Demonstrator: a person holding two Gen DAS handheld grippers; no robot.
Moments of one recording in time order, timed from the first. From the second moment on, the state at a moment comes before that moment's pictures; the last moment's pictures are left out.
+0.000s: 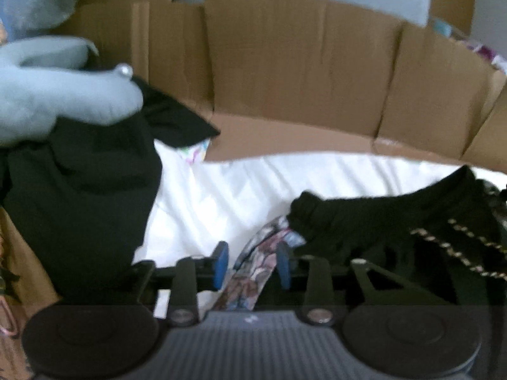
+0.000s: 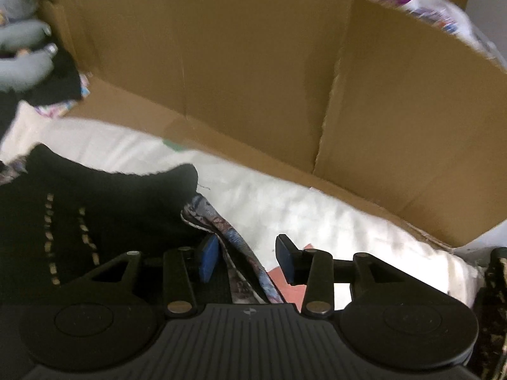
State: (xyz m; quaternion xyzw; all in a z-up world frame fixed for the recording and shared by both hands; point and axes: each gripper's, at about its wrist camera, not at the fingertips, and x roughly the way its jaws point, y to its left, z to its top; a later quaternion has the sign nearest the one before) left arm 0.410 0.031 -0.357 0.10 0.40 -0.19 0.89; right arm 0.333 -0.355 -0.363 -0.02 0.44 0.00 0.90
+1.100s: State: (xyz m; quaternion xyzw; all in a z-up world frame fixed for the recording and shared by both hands) left arm 0.363 0.021 -0.363 0.13 0.47 -0.23 0.84; right arm 0.104 -0.427 -0.404 -0.03 0.53 -0.07 0.85
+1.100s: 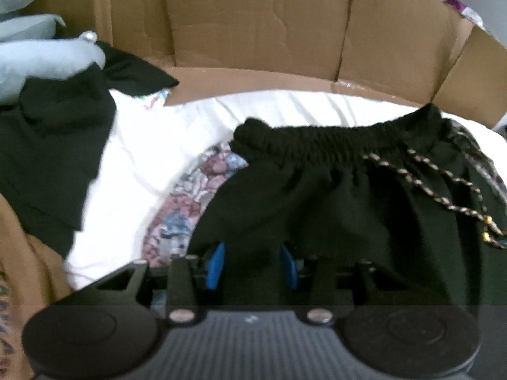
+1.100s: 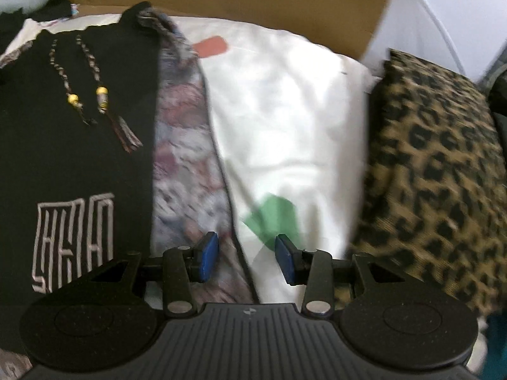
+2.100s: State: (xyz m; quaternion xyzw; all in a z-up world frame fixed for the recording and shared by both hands) left arm 0.272 0.215 -0.259 0.15 0.52 -0.18 0.82; right arm 0.019 -0.414 -0.400 0.04 0.52 -0.07 0.85
